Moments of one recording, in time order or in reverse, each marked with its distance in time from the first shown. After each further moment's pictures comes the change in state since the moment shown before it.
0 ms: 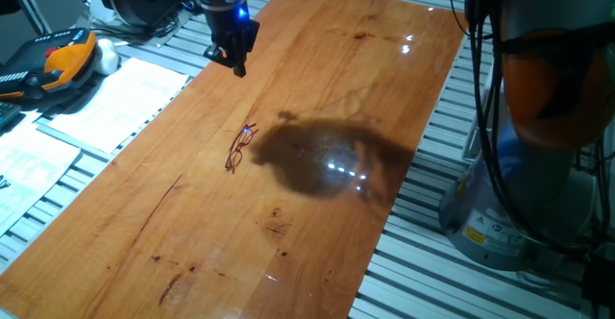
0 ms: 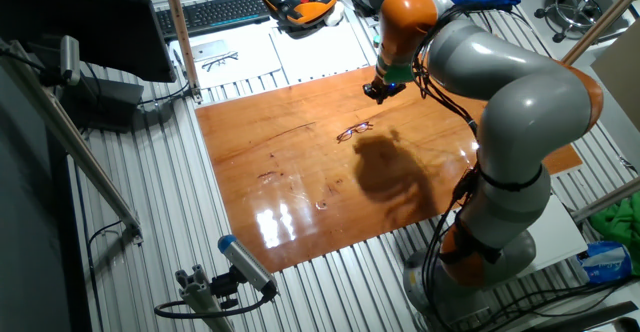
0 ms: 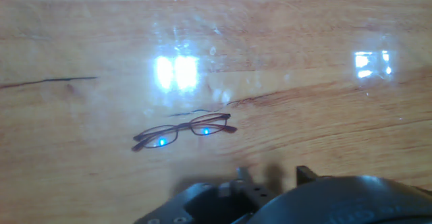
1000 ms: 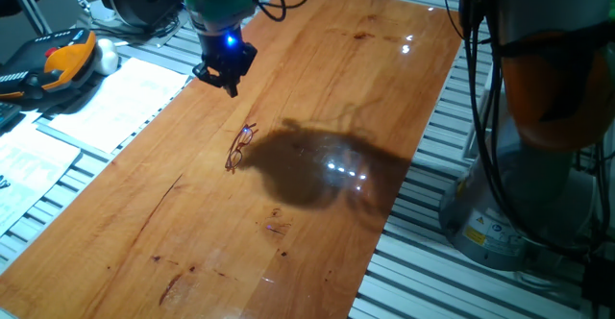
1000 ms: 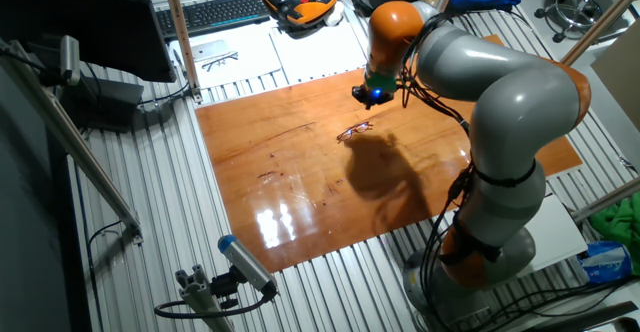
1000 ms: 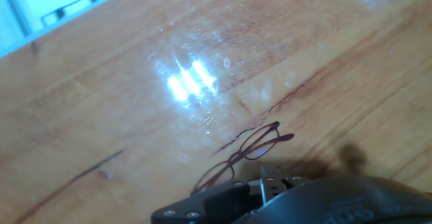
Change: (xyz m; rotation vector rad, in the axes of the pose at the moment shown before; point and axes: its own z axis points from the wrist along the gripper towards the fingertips) arm 0.006 0.033 0.028 0.002 -0.028 0.313
